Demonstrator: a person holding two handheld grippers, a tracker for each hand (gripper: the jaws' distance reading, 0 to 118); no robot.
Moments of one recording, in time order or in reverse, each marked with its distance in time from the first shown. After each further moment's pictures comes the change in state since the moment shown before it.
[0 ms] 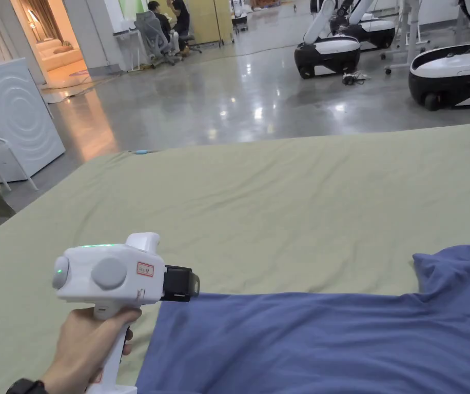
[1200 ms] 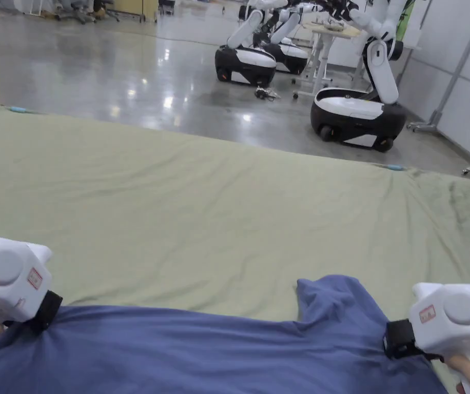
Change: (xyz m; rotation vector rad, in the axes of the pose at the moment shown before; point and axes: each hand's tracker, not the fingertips) left arm 0.022 0.020 -0.056 -0.242 0.062 -0.080; right arm 0.065 0.120 -0.370 -0.657 -0.183 0.127
